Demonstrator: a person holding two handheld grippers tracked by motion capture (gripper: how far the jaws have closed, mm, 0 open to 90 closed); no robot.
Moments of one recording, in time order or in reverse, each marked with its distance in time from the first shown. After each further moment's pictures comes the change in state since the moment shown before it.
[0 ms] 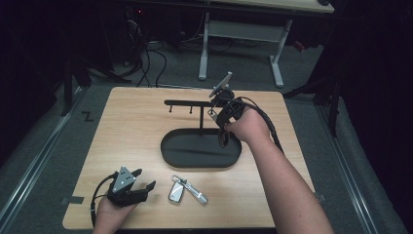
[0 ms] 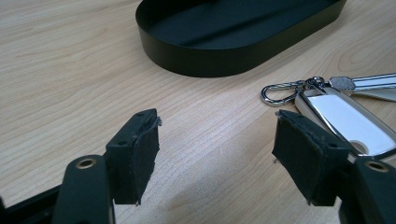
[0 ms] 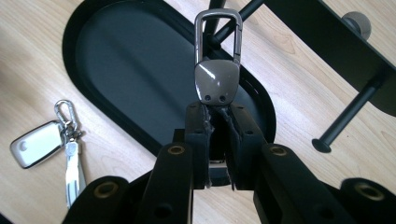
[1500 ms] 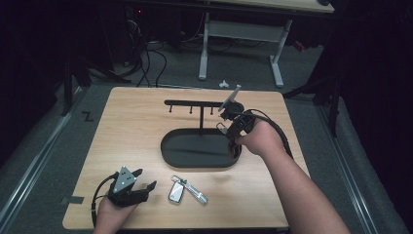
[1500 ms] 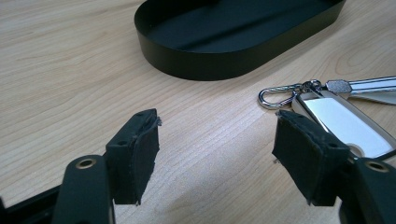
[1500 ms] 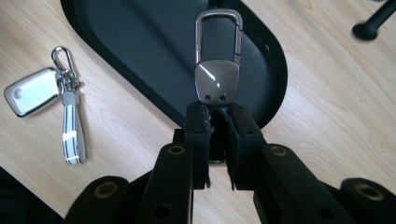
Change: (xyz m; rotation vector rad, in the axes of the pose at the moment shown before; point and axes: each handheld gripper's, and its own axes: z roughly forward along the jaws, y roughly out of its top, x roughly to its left) left arm -0.003 0.001 0.000 -0.012 0.006 0.002; right arm 0.004 -0.041 -0.004 0.062 0.019 -0.020
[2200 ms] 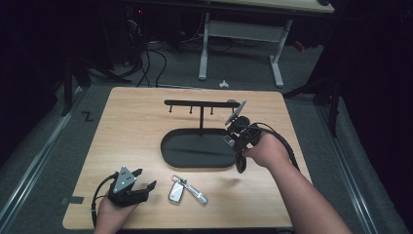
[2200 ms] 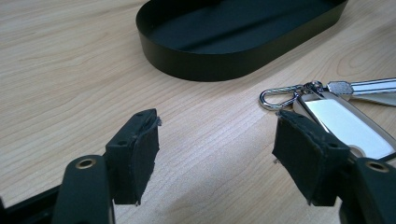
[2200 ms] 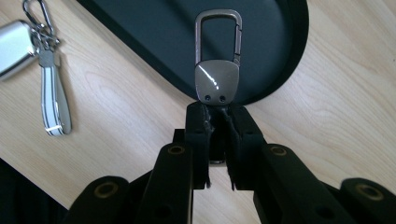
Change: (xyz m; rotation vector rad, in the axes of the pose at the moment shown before) left arm 0.000 0.000 0.000 -0.002 0.005 -0.003; right arm -0.003 -0.033 0.026 0.068 0.014 0.008
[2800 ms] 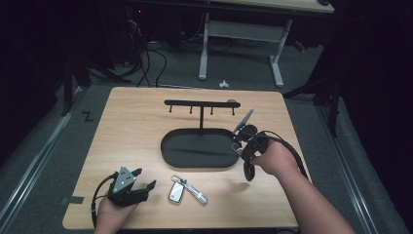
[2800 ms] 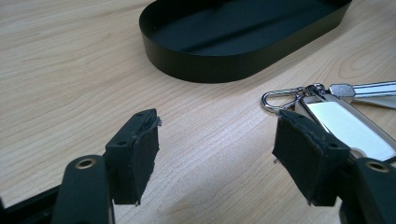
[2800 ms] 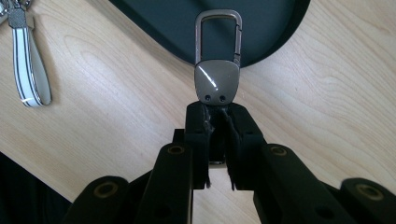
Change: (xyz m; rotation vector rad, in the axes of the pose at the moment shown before) left arm 0.000 0.000 -0.001 -0.004 0.007 -0.005; right arm -0.006 -0.028 0.011 0.049 -0.009 0.017
